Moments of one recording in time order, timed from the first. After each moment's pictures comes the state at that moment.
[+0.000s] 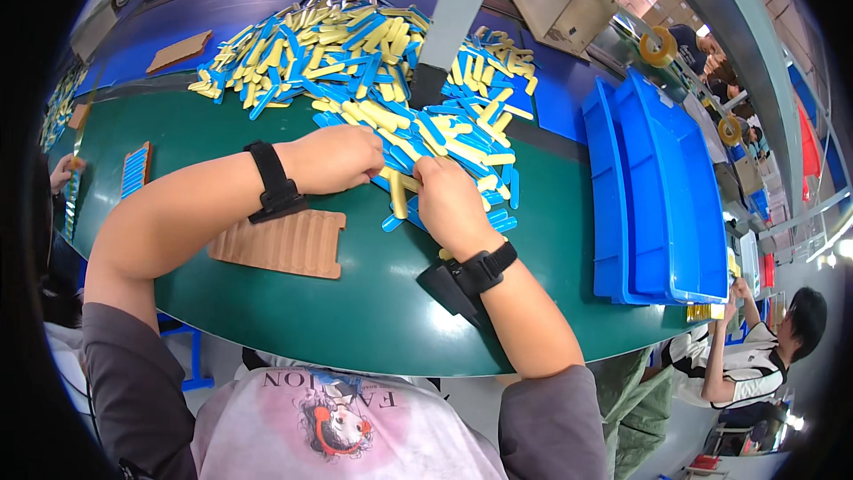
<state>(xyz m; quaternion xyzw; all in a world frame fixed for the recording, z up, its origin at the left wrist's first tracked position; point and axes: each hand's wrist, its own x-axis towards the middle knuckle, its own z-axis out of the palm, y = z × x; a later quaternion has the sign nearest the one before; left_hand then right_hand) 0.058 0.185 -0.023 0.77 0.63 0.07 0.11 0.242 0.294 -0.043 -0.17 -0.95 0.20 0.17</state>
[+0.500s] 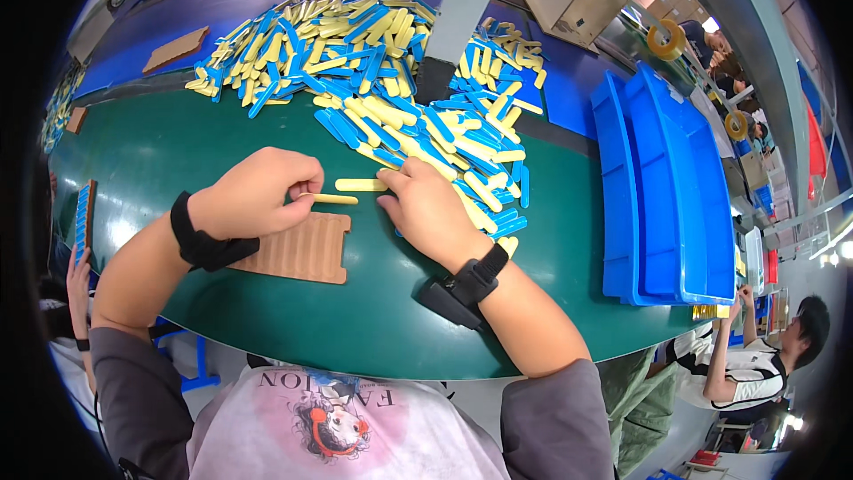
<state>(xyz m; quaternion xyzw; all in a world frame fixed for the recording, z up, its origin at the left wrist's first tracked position) 0.058 0.102 0.006 0.66 0.68 0.27 0.17 0.230 0.273 -0.043 -0.09 -0.96 0.21 0.14</state>
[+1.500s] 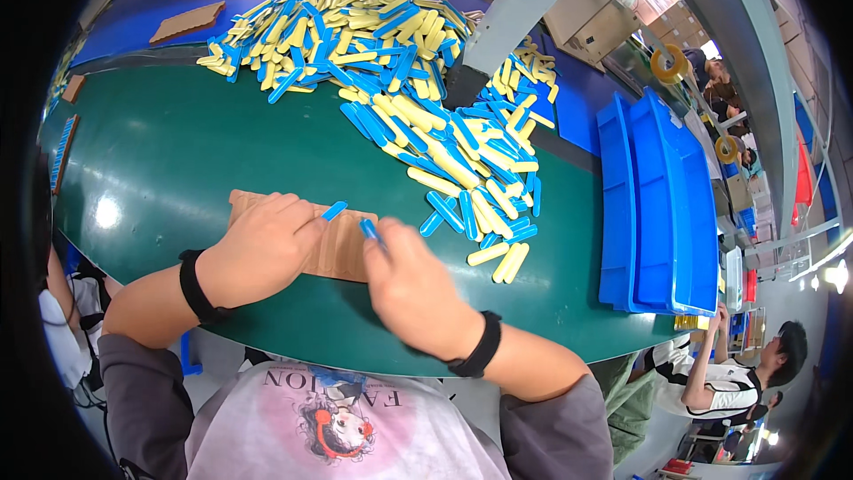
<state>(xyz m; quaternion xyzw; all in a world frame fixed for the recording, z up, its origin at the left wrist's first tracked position) 0.086 0.045 -0.031 0.73 0.65 0.18 -0.11 0.254 0.183 -0.023 0.00 -0.97 0.12 0.21</state>
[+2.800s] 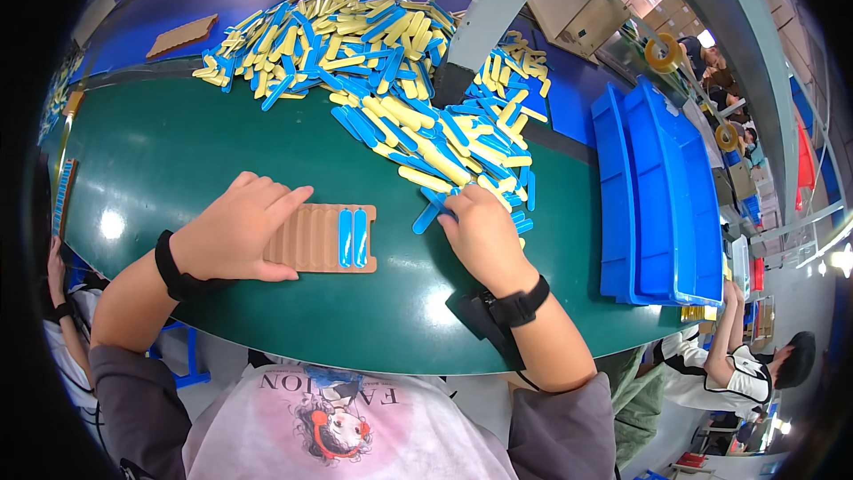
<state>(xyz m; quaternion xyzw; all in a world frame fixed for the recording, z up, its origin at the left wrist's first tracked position) 0.051 0.031 -0.009 0.73 0.67 0.14 0.07 0.273 0.273 -0.028 -0.17 -0.97 0.14 0.14</state>
